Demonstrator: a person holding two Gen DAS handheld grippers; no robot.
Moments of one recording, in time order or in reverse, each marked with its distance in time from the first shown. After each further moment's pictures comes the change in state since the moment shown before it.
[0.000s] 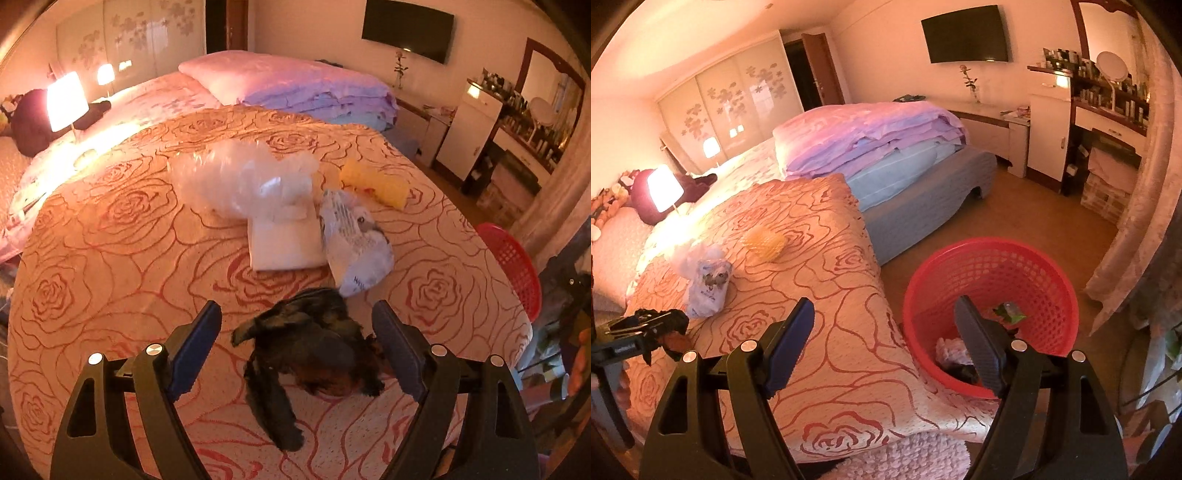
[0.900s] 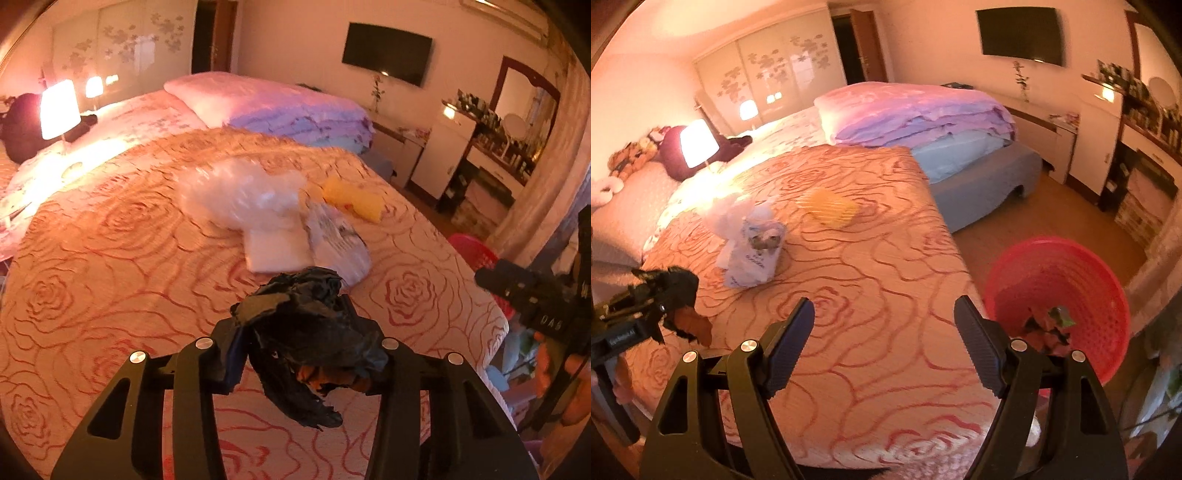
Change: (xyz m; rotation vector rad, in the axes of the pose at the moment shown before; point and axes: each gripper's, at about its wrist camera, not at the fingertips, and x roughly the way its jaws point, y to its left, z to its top) left arm -0.032 0.012 -0.014 0.004 -0.117 -0.090; right arm 0.027 0.080 -0.004 -0.160 0.076 0.110
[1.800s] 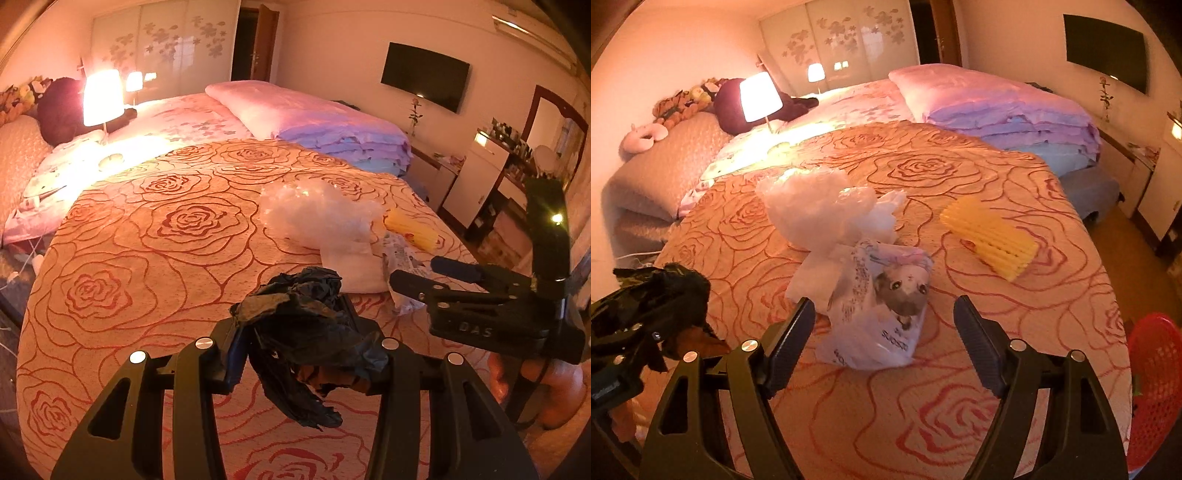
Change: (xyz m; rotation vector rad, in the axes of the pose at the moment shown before) left arm -0.010 0.051 0.004 -0.102 -0.047 0.089; right arm 0.089 0.106 0.041 -0.175 0.099 0.163
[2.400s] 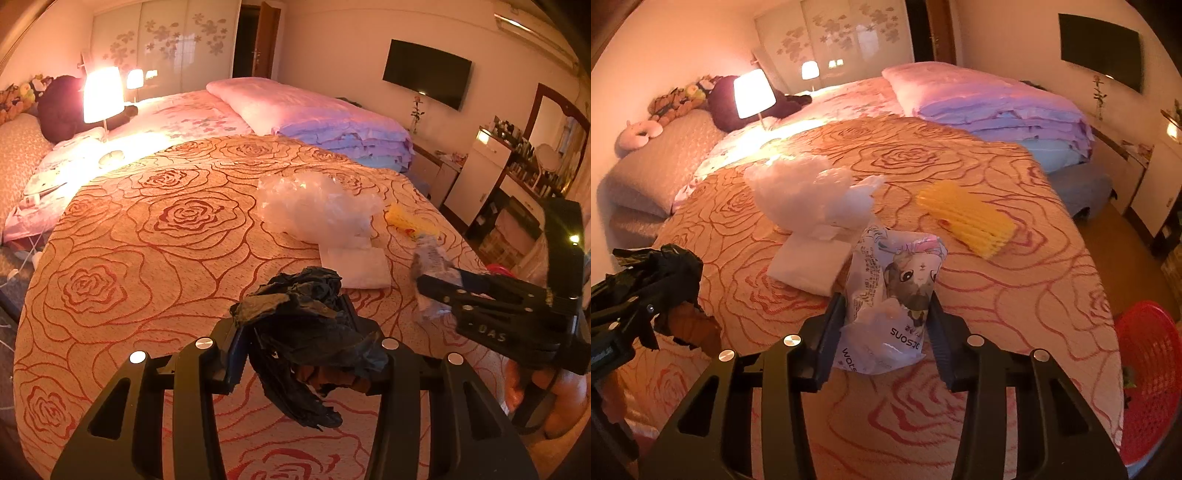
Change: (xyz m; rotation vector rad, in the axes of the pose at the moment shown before) left arm 0.007 -0.003 -0.003 0.002 0.014 0.005; right arm -0.020 -0.020 -0.020 0.016 -0.019 -0.041
